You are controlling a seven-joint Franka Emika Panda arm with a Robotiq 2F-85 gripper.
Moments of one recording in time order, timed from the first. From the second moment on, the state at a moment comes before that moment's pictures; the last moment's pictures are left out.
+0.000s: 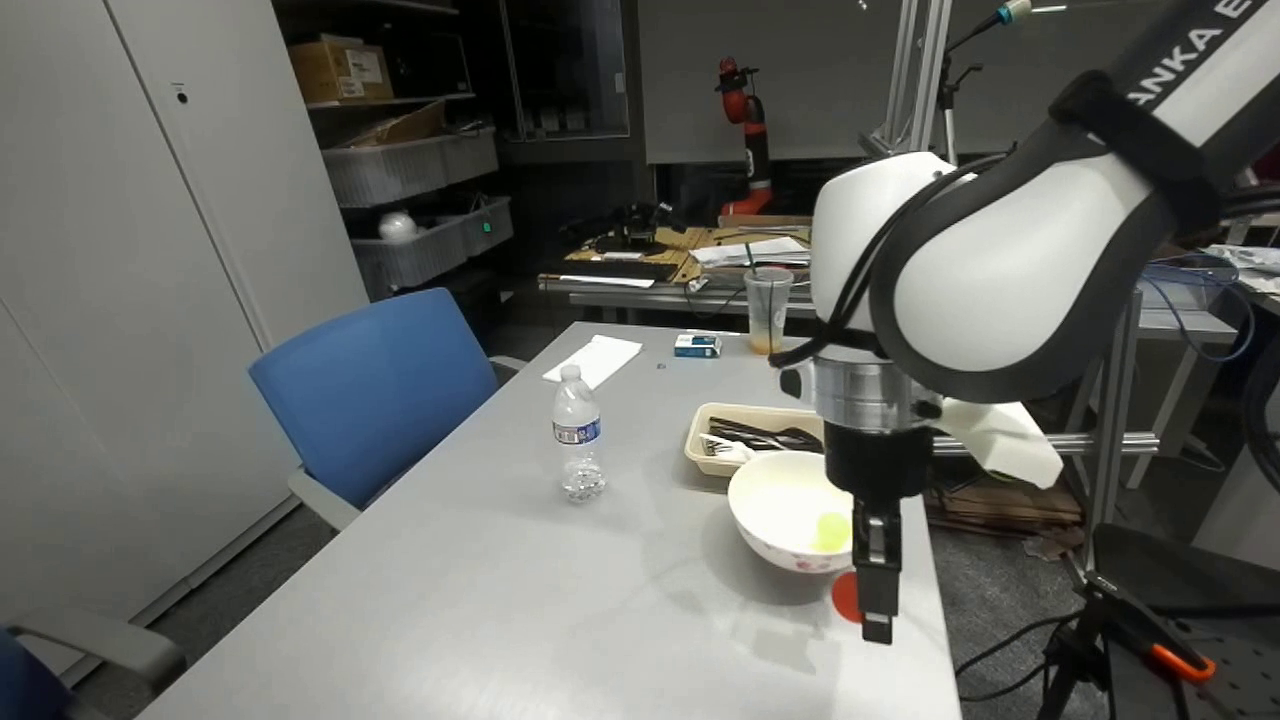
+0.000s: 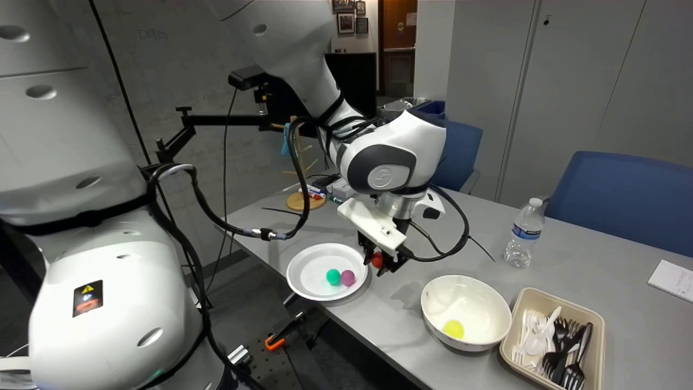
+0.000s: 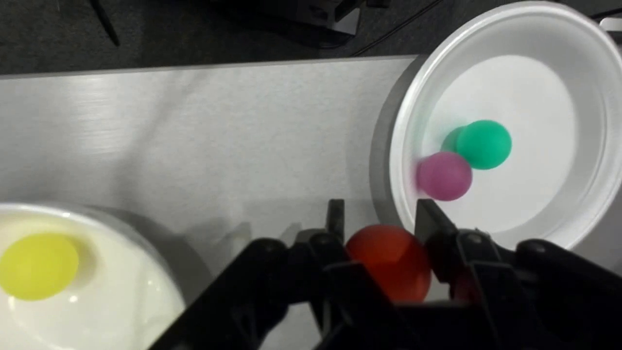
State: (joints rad) arm 0.03 -0.01 0.06 -2.61 0.31 2.43 -0.38
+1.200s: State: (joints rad) arm 0.09 0.14 0.20 -2.67 0.62 2.47 -0.53
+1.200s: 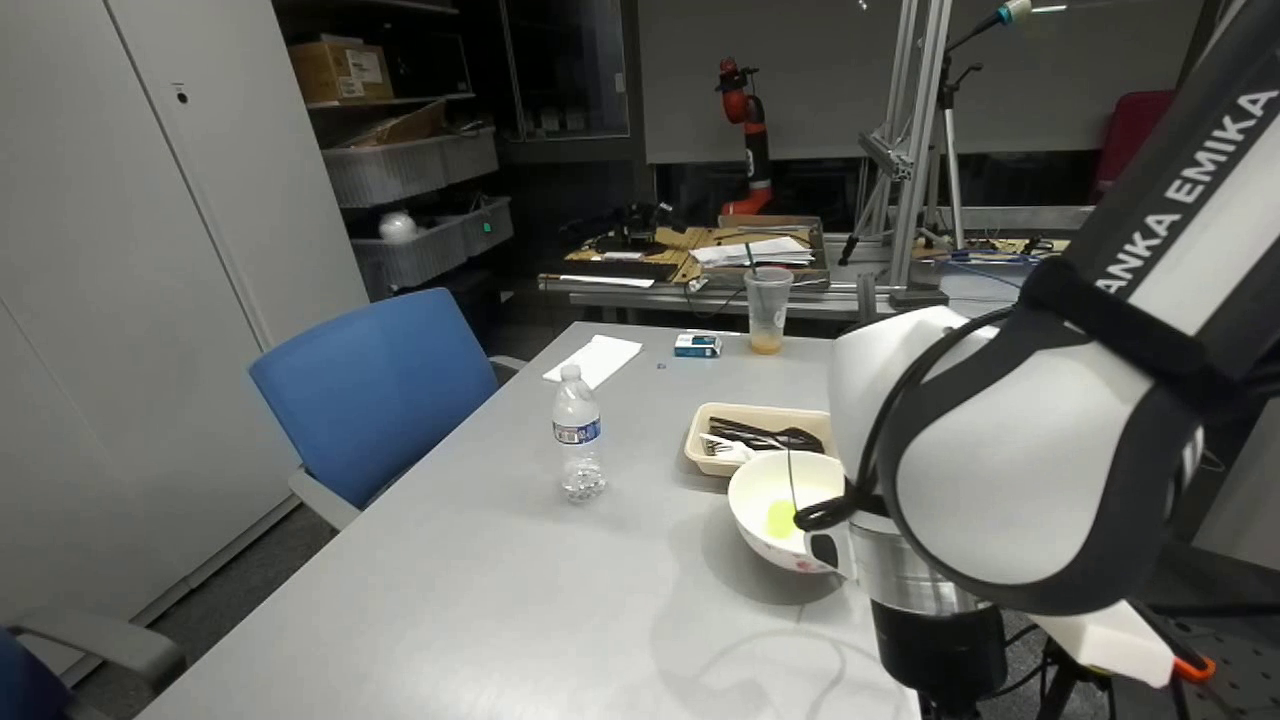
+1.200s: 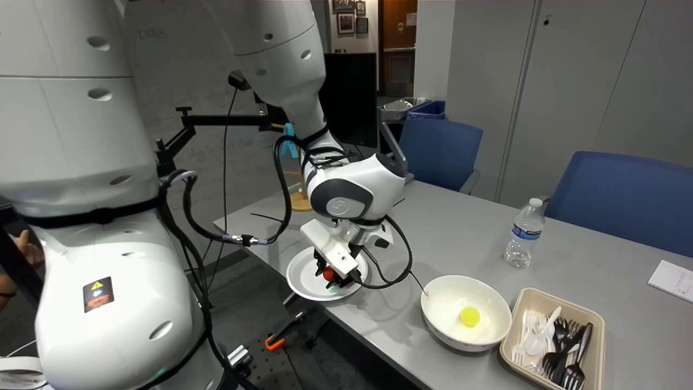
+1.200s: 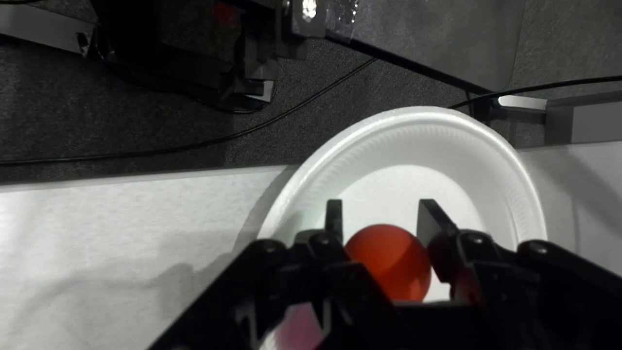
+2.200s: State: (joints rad) arm 0.09 0.04 0.15 -2.67 0.32 2.47 -0.38
